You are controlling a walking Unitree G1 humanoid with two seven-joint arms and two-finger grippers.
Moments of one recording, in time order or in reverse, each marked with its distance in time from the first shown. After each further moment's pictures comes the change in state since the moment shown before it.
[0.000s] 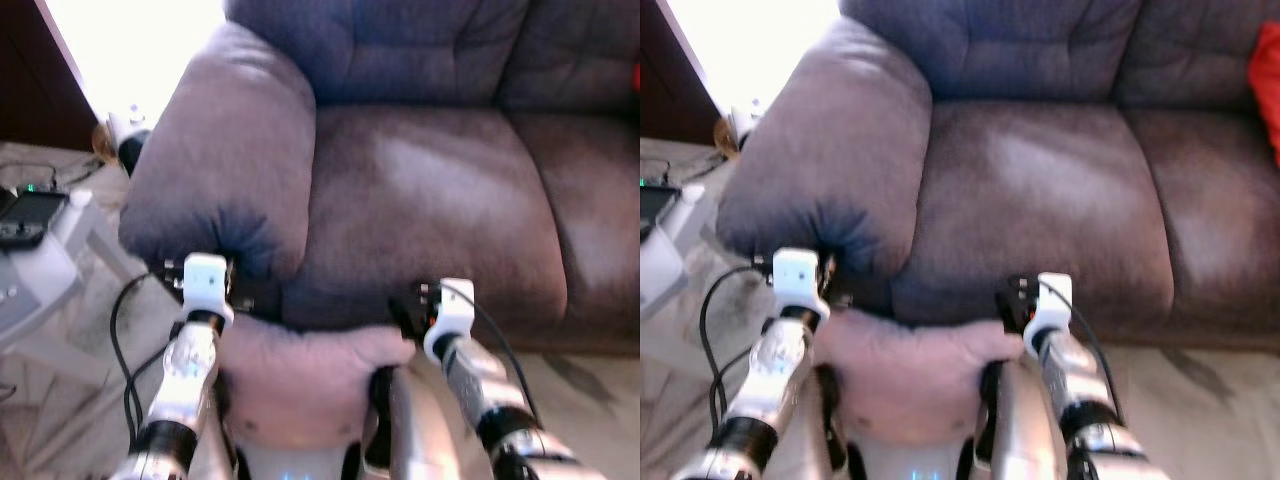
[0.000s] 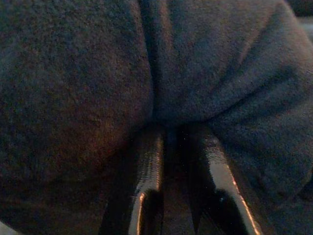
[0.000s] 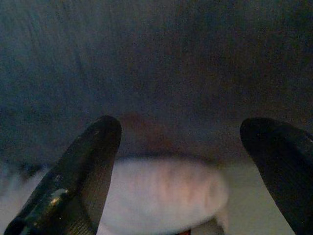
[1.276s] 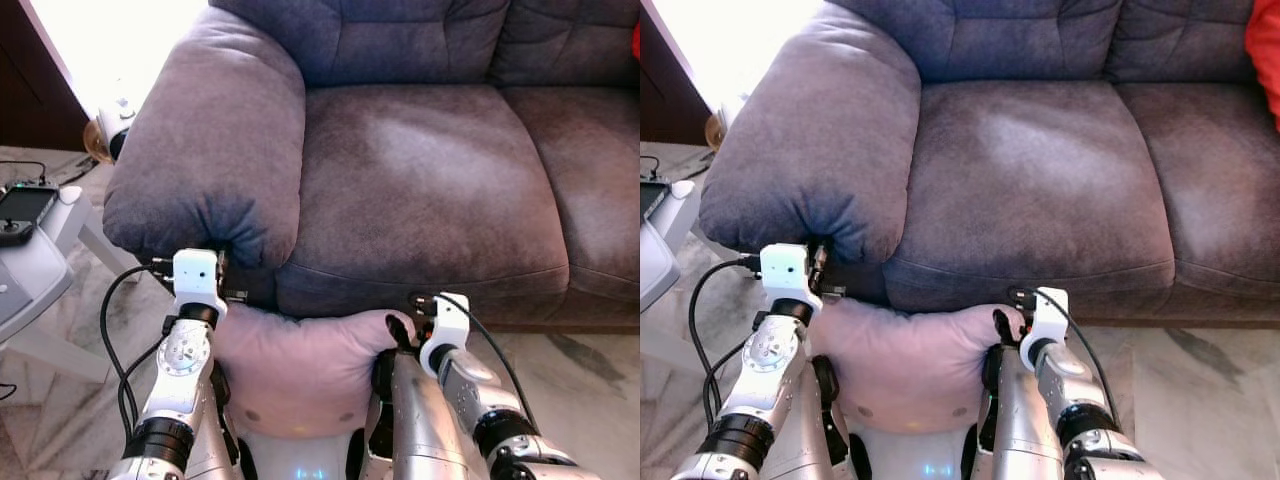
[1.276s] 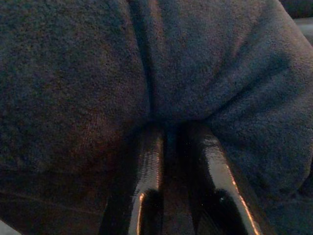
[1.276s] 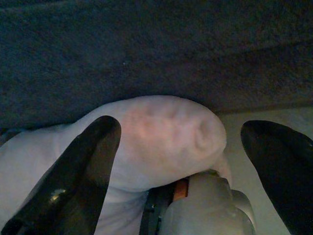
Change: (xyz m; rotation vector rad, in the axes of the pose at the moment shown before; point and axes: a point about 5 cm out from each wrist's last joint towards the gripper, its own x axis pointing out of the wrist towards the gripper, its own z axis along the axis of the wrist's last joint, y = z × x) left arm -0.001 0.007 0.010 -0.004 -0.052 0.037; right arm 0.000 0.000 -0.014 0.051 0.080 -0.014
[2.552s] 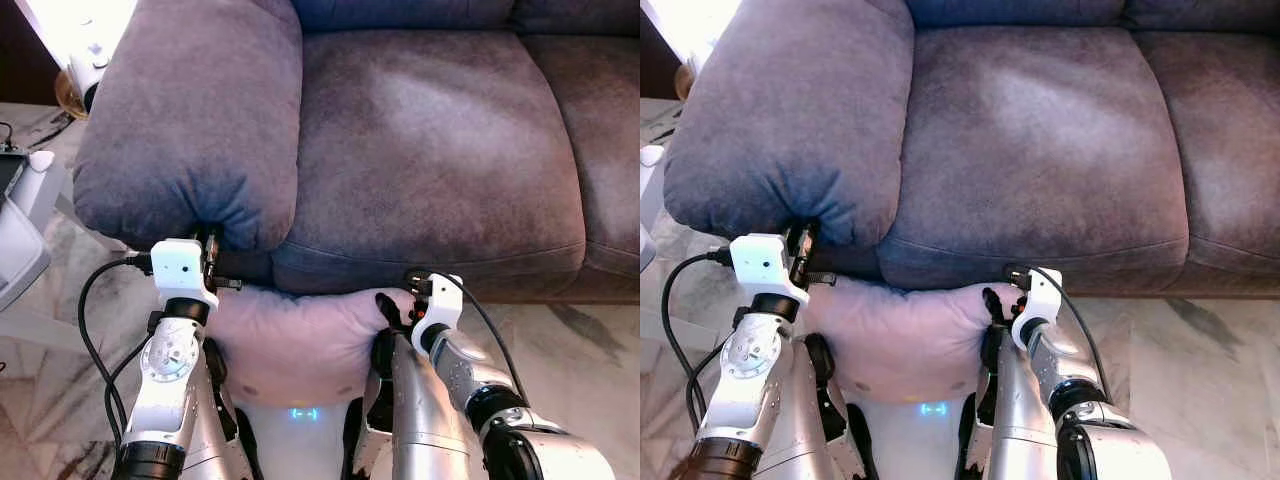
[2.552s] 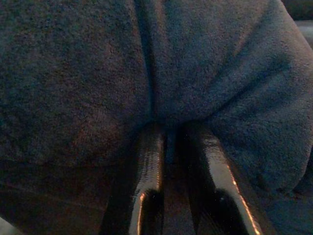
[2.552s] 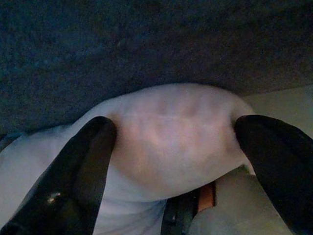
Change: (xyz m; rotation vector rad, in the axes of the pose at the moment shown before) left arm -0.014 0.004 0.037 -0.031 -0.097 0.012; right arm 0.009 0.016 0.022 0.057 -0.040 0.104
